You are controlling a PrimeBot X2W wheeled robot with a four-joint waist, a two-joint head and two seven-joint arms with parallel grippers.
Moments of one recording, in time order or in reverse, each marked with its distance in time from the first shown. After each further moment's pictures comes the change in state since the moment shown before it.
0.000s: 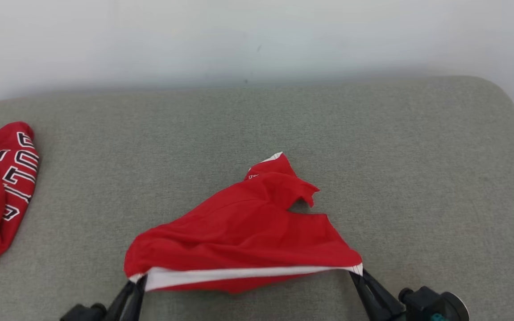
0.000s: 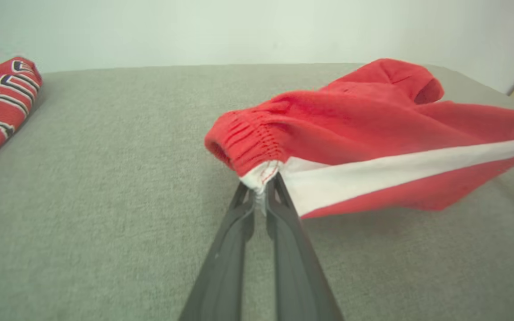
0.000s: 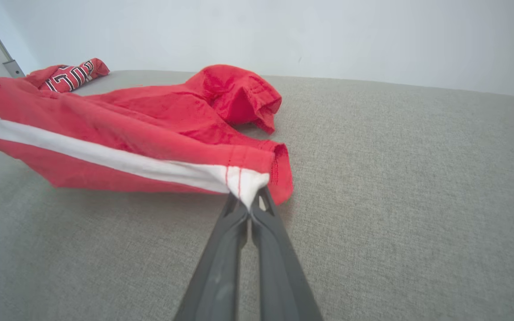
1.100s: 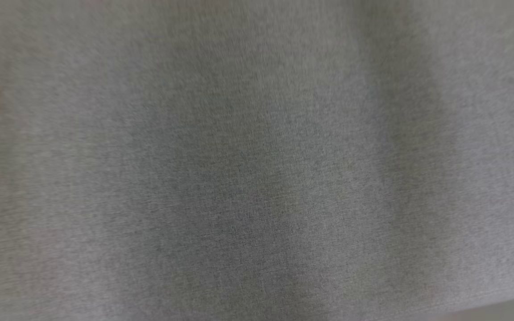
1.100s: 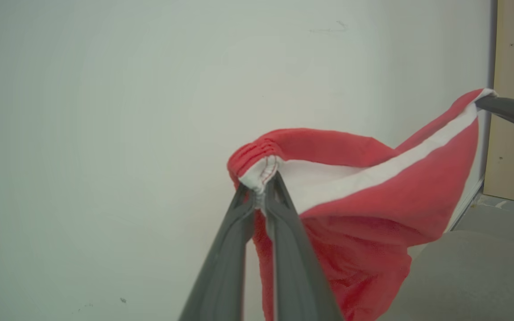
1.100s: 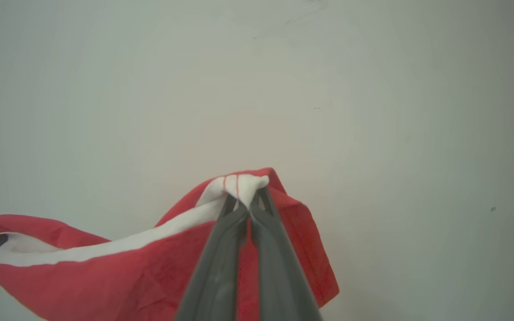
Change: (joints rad) left arm -1.801 0.260 -0.544 0.220 -0.465 -0.001 0.334; right arm -1.614 -0.021 -0.023 0.418 0.647 0.000 0.272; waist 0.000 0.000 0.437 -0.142
